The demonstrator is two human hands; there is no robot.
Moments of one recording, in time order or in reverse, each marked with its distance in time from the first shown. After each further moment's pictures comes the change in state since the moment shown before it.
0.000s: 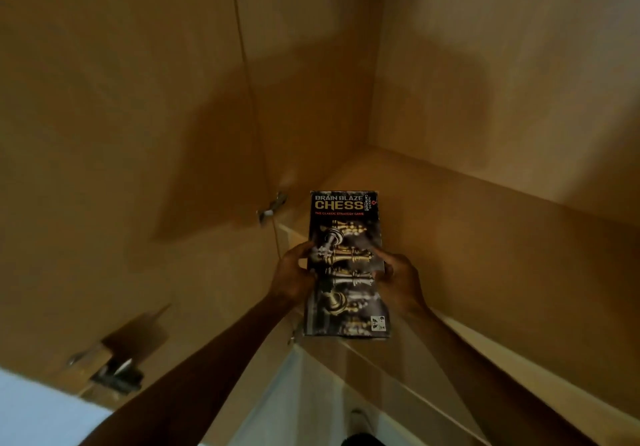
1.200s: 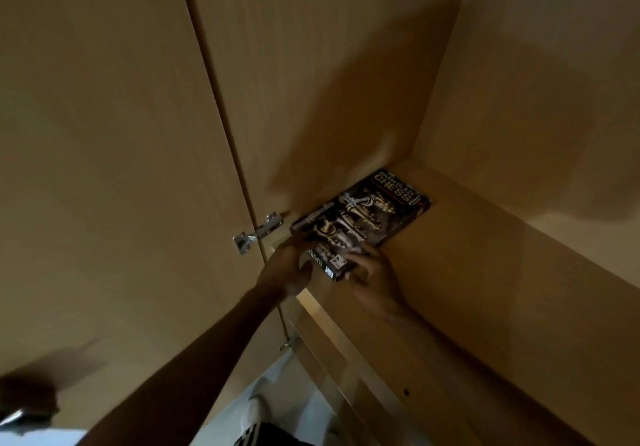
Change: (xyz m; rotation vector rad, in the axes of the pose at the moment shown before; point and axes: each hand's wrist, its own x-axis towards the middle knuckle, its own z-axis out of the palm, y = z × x) left_hand 0.157 -0.010 0.024 0.600 0.148 0.068; right_hand 0.189 0.018 0.034 -0.082 -0.350 -0.252
